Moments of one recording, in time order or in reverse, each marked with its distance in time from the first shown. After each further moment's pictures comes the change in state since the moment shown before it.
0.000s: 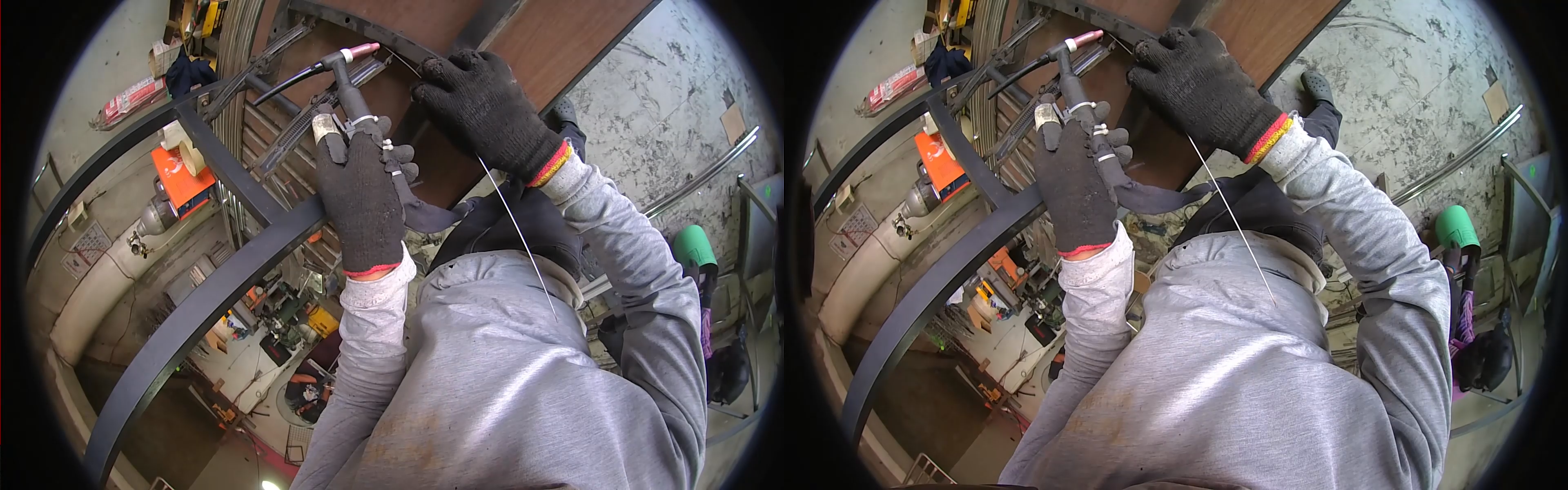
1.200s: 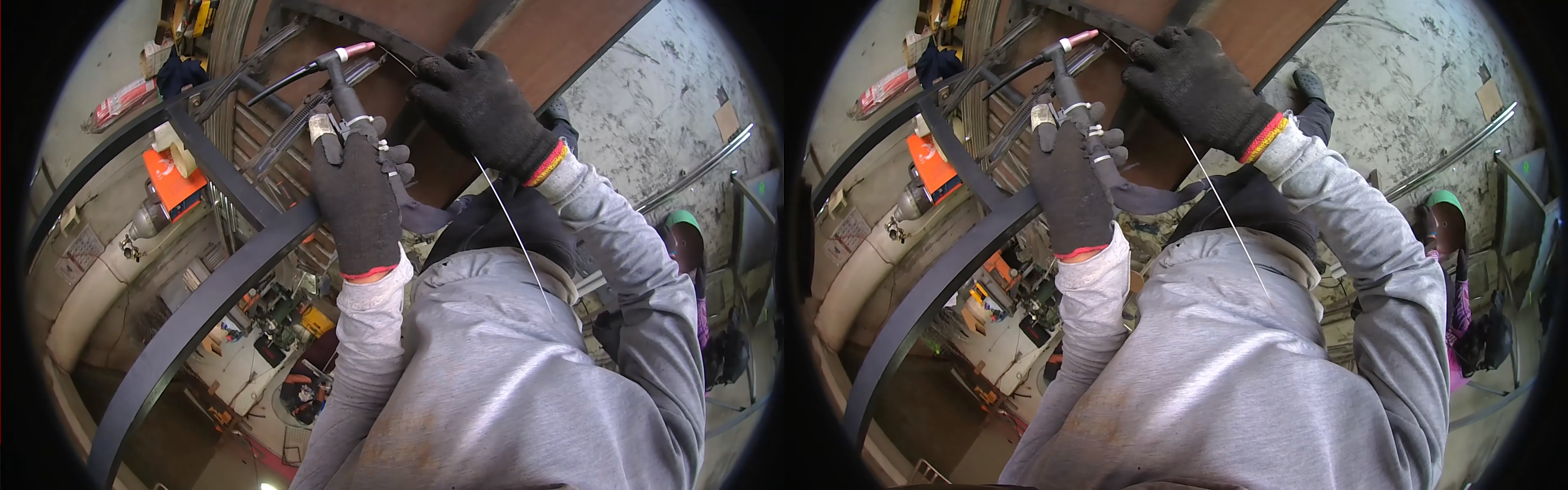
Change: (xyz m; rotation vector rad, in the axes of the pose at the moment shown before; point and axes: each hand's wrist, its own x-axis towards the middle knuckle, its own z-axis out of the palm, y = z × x) left_hand -0.001 0.001 0.004 -0.016 0.019 -0.018; right_hand 0.001 0.001 -0.008 0.026 0.021 0.002
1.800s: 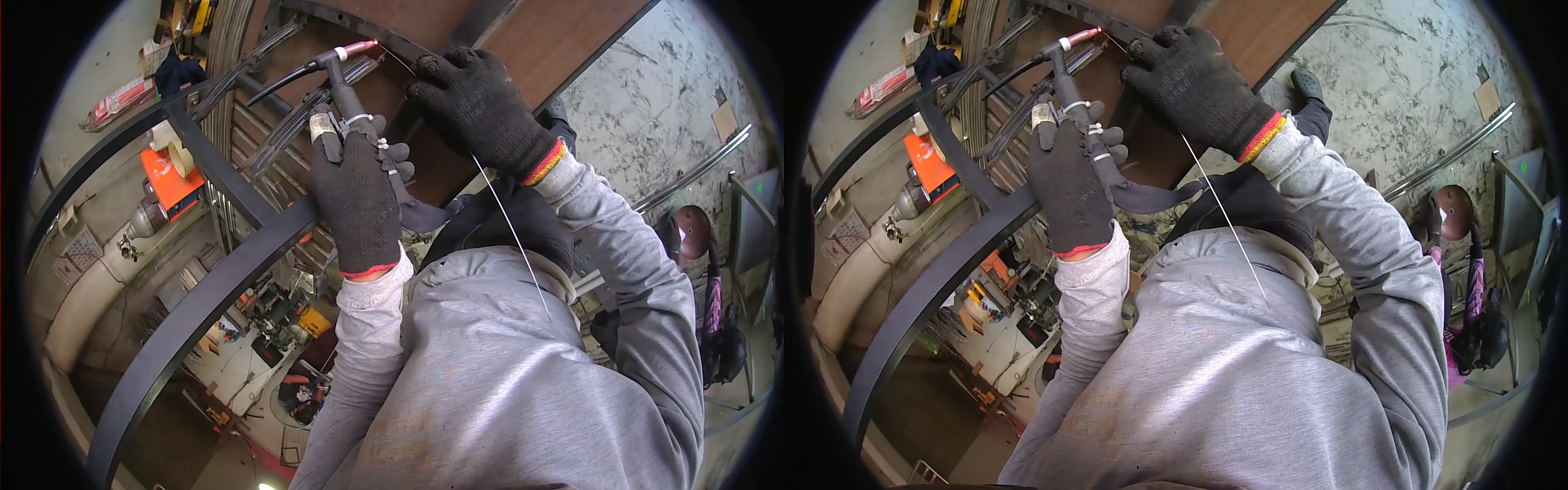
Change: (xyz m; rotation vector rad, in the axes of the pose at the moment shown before) left_hand 0.001 -0.004 -0.003 -0.039 -0.011 0.012; right_hand -0.001 -0.001 0.004 -0.016 -0.014 -0.007
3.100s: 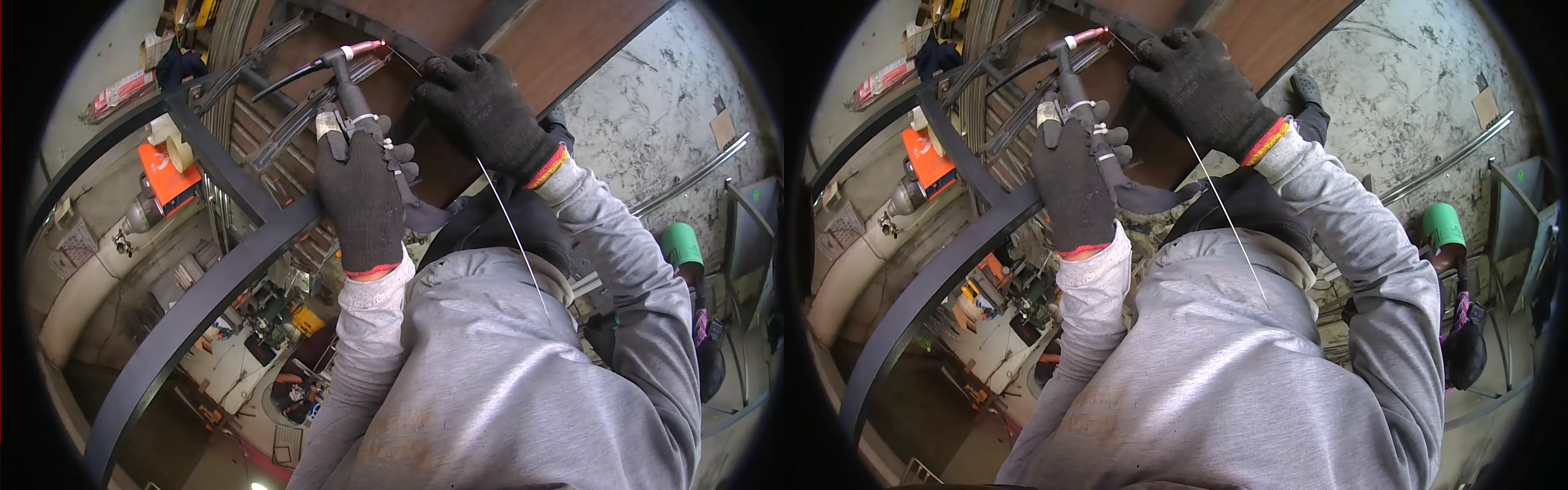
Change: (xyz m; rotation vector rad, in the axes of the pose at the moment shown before) left_hand -0.003 0.005 0.003 0.033 0.005 -0.045; right_hand 0.003 0.001 -0.004 0.021 0.005 -0.001
